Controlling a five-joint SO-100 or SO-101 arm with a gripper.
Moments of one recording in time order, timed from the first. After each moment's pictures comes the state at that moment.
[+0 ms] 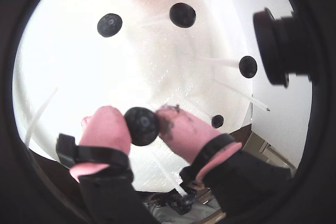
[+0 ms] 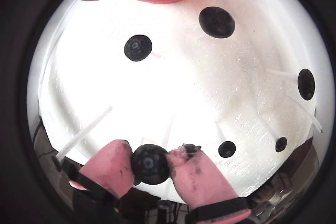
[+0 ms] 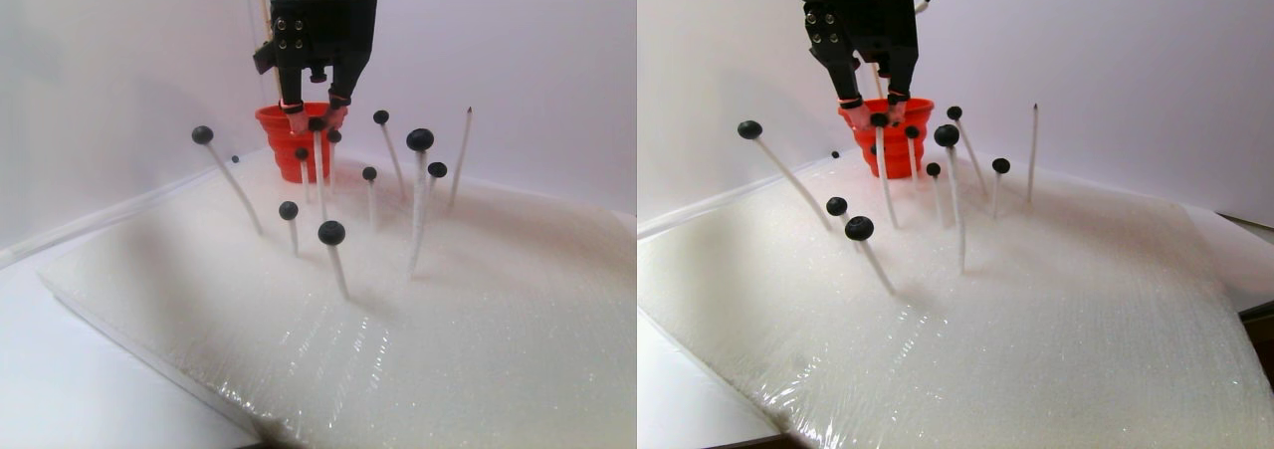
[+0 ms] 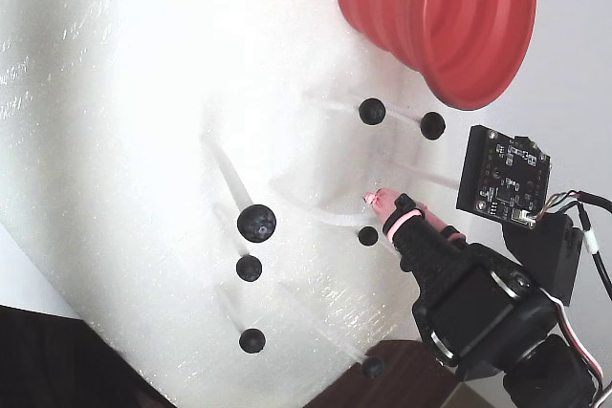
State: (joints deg) arm 4.0 111.8 130.6 8.8 -104.4
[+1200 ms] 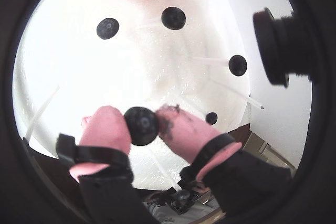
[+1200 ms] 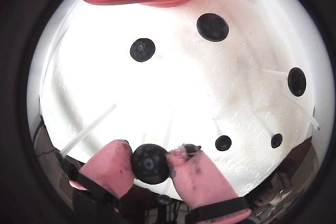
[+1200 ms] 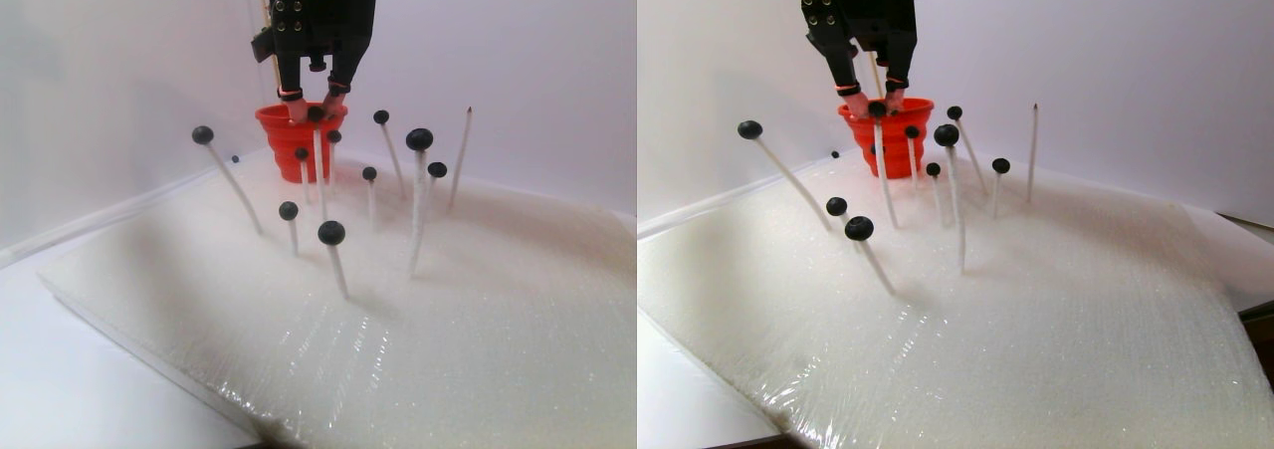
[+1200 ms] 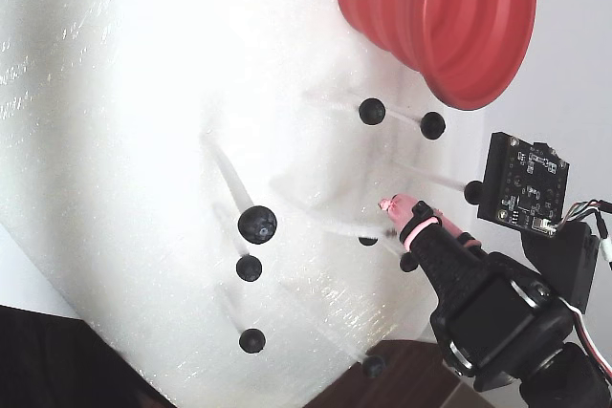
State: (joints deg) arm 4.0 115.8 130.6 12.7 -104.5
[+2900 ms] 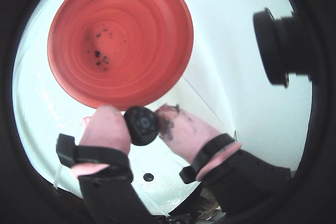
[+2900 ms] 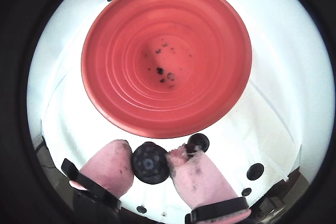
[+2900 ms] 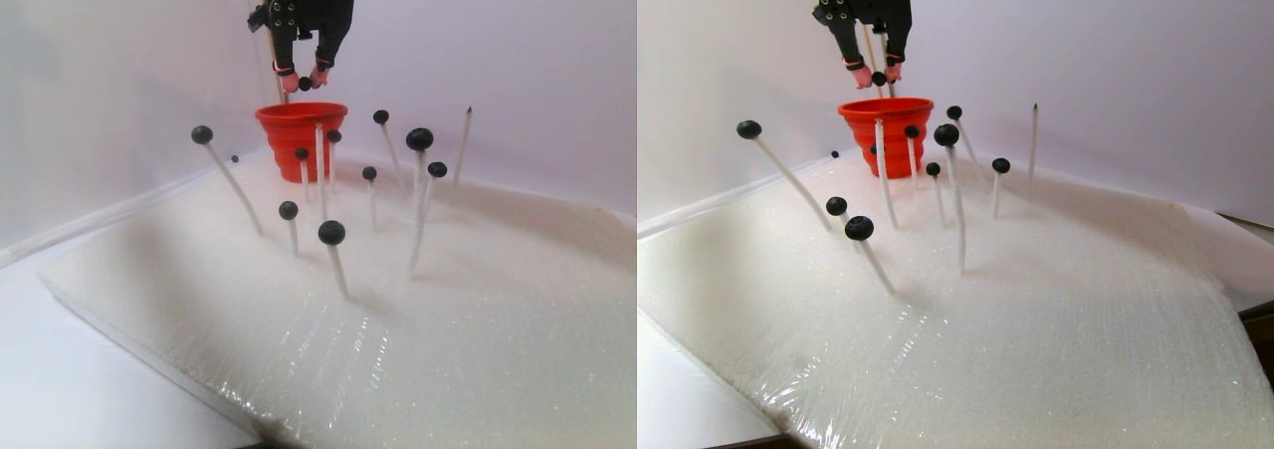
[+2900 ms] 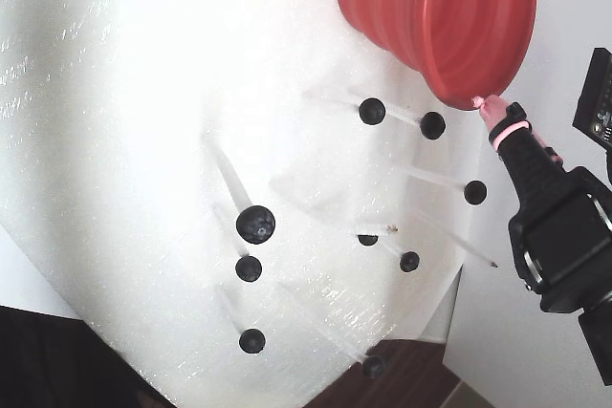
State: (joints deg) arm 0.9 109.2 117.3 4.7 -106.3
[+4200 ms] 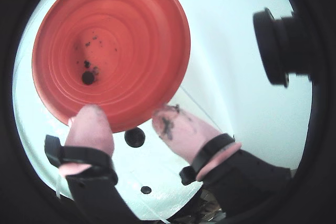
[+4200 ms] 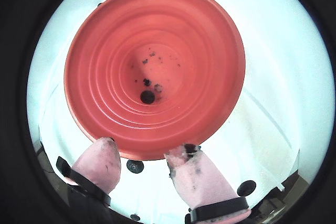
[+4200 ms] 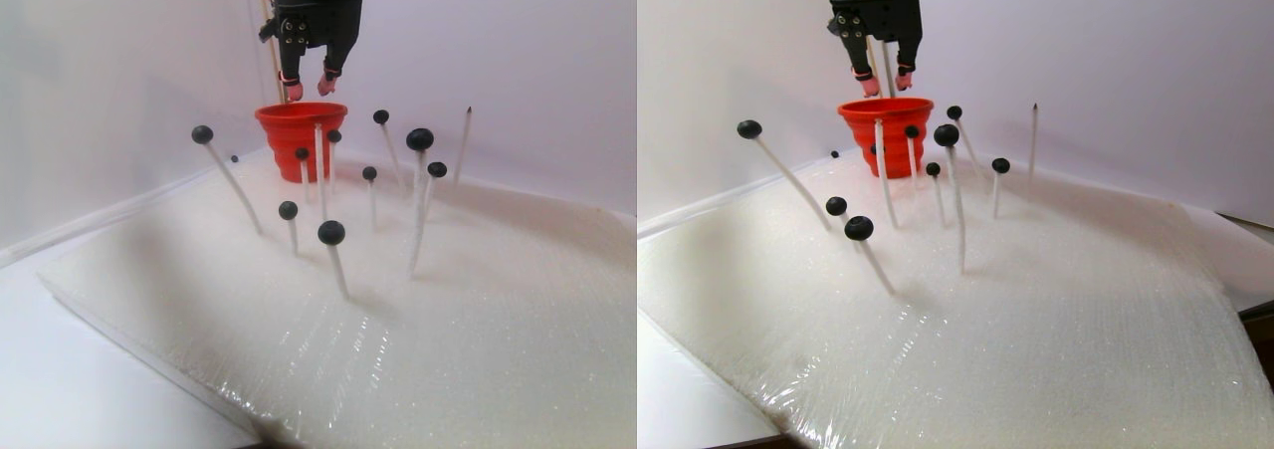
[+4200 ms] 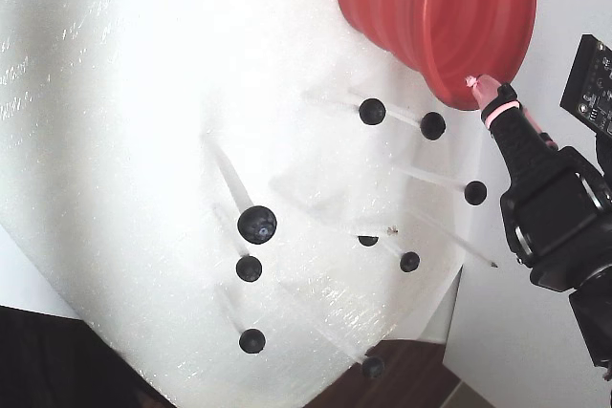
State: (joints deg) arm 2.5 103.7 114.2 0.3 -106.9
